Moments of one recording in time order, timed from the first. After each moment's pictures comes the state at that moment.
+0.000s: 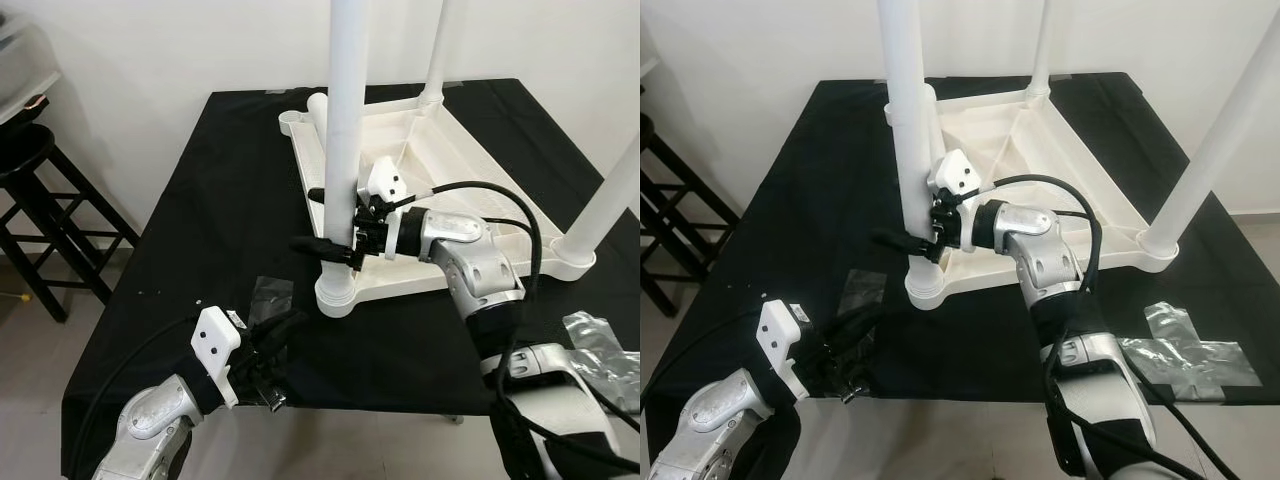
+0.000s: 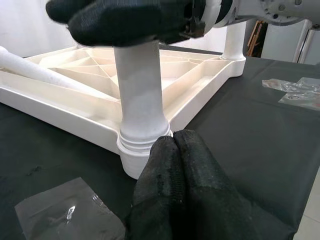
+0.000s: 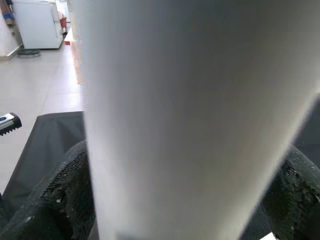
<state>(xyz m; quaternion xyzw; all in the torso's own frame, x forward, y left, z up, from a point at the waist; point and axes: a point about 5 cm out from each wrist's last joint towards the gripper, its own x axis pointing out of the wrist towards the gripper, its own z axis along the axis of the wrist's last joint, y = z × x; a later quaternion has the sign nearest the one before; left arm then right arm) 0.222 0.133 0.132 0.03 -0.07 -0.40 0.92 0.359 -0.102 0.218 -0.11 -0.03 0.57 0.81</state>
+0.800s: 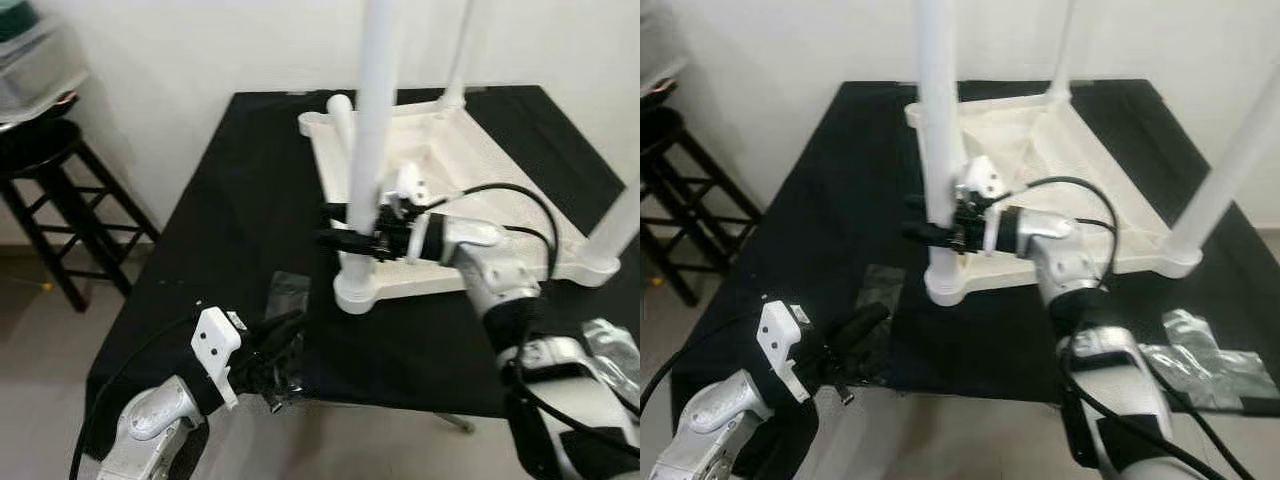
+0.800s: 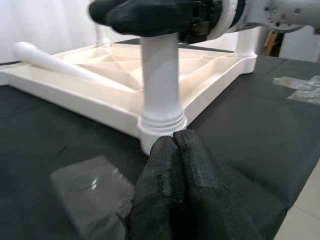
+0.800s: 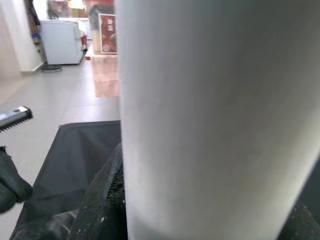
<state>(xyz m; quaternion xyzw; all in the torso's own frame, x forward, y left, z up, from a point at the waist) 0.221 0.134 0.130 0.03 -0.06 -0.40 0.92 0.358 -0.141 0.206 -0.09 -0.03 0.55 0.83</state>
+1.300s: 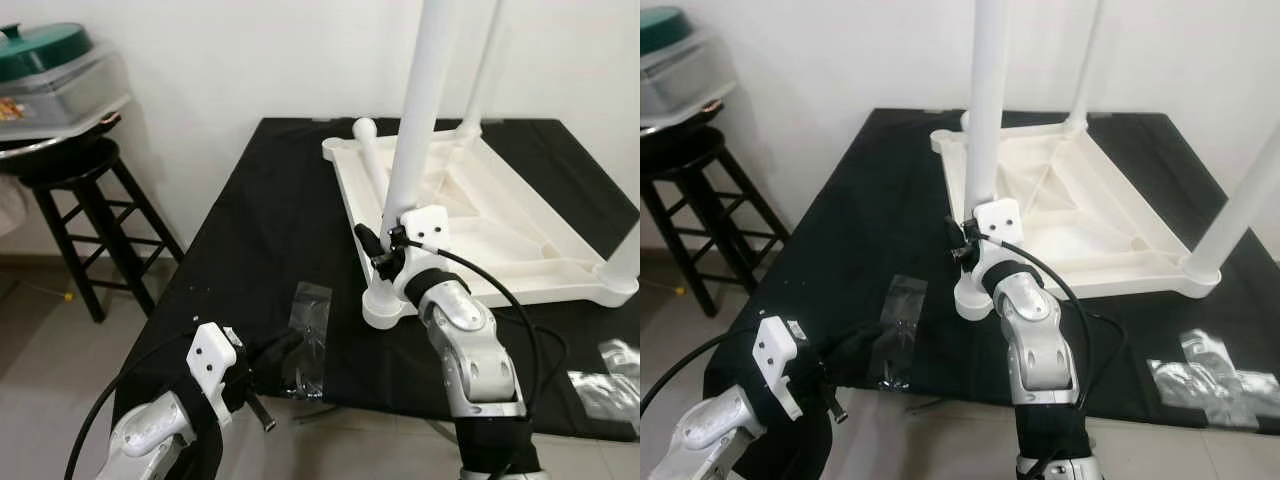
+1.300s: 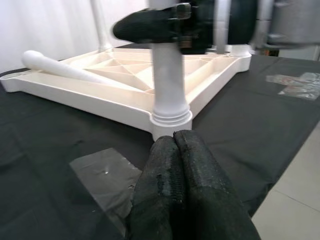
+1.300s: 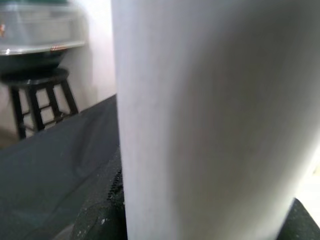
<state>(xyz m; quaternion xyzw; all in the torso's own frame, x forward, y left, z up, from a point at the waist) 0.219 0.138 0.128 0.03 -0.06 -0.41 0.91 0.328 -0.123 0.183 -0.06 -0.01 0.16 0.99</state>
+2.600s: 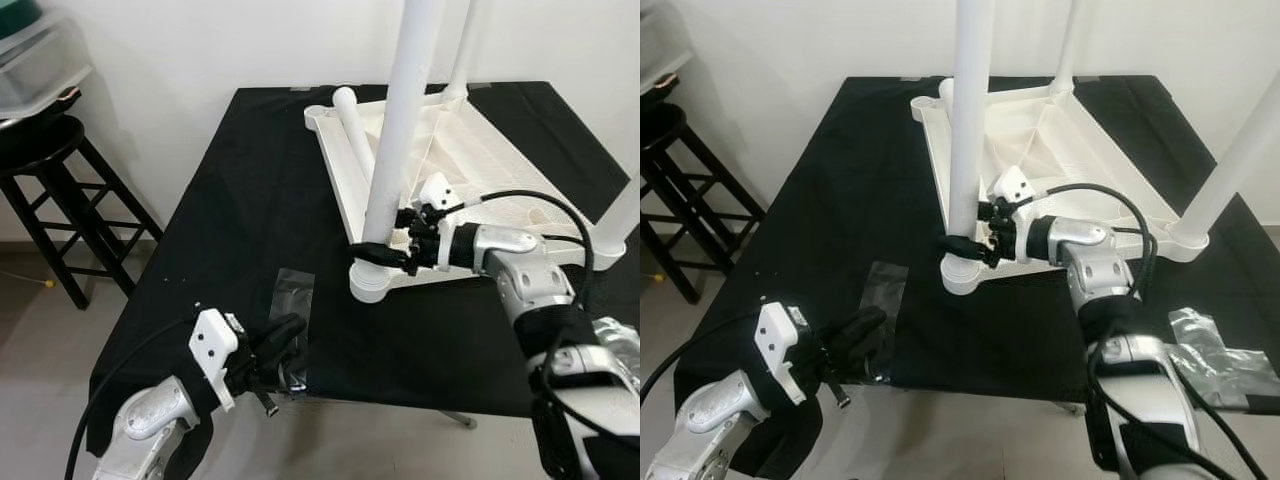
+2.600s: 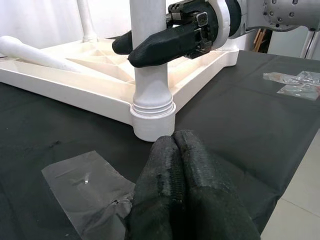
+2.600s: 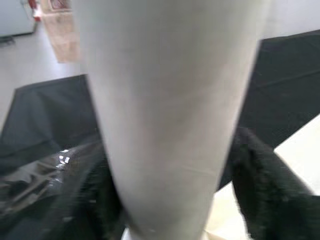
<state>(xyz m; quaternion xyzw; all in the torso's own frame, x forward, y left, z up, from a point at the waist) 0.221 0.135 0.129 0.03 -0.06 -0.41 0.91 0.364 -0.170 0.195 -0.10 0.05 0.50 0.86</state>
